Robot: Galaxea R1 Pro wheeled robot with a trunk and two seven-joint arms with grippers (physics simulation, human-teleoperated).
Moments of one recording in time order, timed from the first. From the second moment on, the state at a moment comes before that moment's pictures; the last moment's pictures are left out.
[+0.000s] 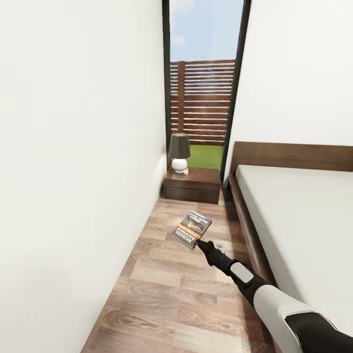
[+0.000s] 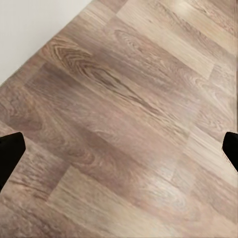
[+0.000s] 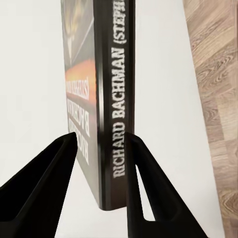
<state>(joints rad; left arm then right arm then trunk) -0.18 0.07 -0.09 -0.19 0.65 -0.51 -0.28 -0.83 0.03 0.11 -0.19 -1.08 0.31 0.53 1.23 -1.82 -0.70</state>
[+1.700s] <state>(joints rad) -0.18 0.07 -0.09 -0.19 0.65 -0.51 -0.28 -0.84 0.03 0.11 -0.19 -1.08 0.31 0.53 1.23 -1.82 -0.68</state>
